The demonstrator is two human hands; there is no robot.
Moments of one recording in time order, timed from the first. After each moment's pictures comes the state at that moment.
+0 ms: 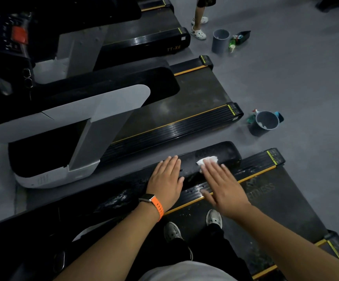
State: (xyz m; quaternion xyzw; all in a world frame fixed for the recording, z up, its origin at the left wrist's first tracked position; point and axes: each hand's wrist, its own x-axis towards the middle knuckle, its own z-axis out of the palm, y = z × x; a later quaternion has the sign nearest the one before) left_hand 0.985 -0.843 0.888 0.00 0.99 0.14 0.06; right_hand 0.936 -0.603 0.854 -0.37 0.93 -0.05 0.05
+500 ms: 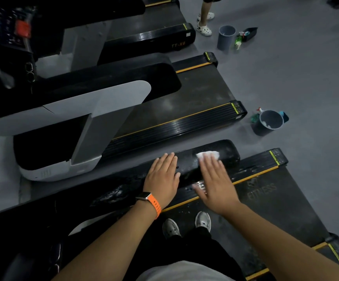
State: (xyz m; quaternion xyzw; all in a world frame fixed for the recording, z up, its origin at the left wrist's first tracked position) left_hand 0.987 -0.835 0.886 -0.03 0.99 0.13 0.05; right_hand 0.932 -0.616 0.849 -0.33 0.94 -0.09 0.08
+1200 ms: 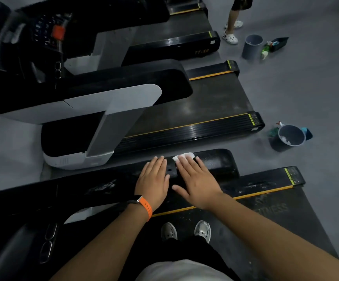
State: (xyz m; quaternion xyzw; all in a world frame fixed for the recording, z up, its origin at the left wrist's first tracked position) left_hand 0.994 -0.815 0.884 -0.13 0.99 0.08 0.03; right_hand 0.892 -0.638 0.872 -0.49 0.86 -0.07 0.11
